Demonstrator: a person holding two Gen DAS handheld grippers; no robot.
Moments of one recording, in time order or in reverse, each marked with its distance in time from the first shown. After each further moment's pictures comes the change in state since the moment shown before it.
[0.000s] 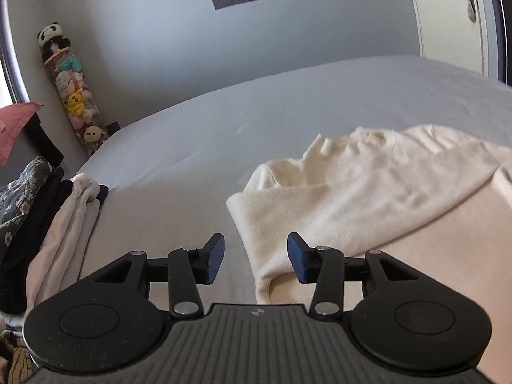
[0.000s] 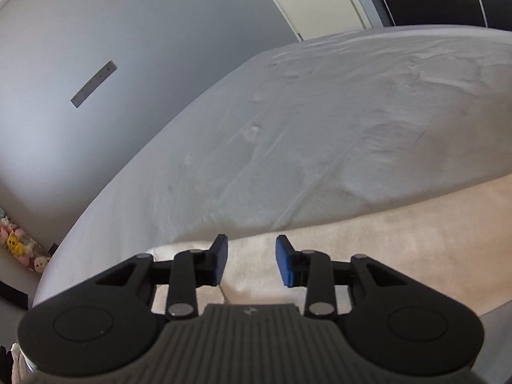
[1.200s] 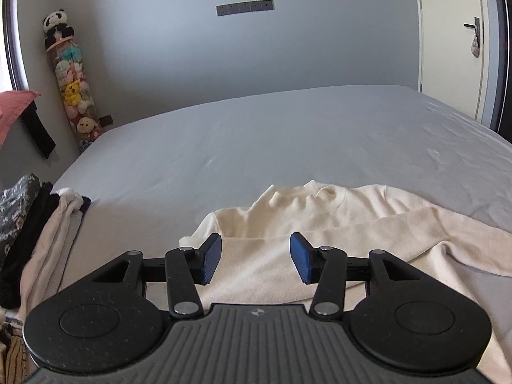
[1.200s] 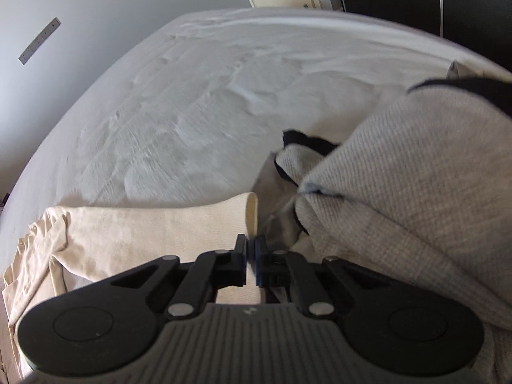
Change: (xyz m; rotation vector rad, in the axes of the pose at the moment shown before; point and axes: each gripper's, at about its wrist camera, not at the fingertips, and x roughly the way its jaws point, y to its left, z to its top) left arm -0.030 -0.056 0.066 -0.116 0.037 -0.024; right arm -0.106 -0.219 0.100 -0.035 0.266 -0.191
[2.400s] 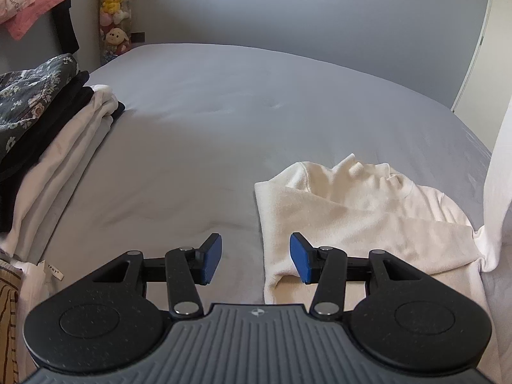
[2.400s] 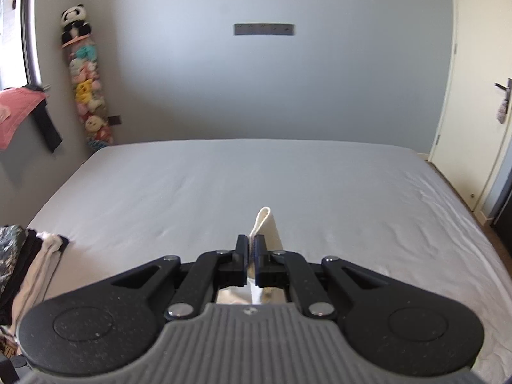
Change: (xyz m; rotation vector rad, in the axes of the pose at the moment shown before) left arm 0.038 0.140 -0.034 -0.298 0.150 -0.050; right arm -0.078 0.576 0.013 -0.734 -0.187 0.254
